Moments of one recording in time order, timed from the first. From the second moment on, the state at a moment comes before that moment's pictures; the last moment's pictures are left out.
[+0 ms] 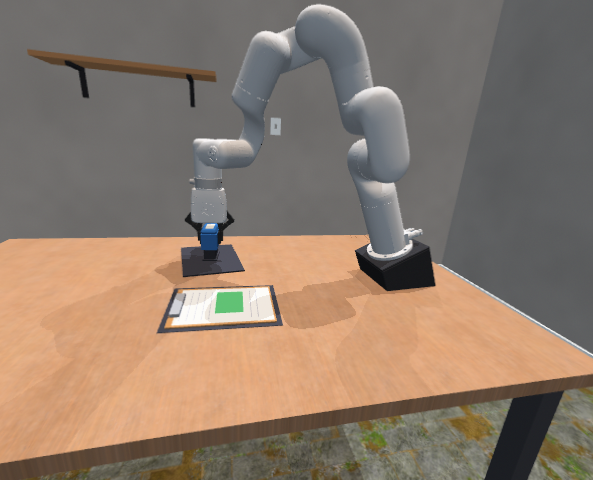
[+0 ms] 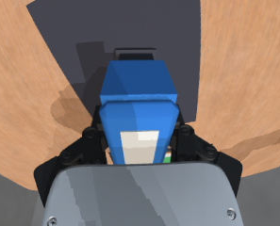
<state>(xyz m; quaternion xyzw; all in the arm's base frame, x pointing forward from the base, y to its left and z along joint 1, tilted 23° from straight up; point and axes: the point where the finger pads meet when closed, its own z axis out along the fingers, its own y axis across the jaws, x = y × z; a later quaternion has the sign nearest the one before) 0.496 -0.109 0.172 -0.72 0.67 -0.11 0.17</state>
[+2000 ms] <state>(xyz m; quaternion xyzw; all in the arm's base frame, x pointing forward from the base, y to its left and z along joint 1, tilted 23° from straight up) 0.368 0.191 0.194 -0.74 0.64 -0.11 0.17</state>
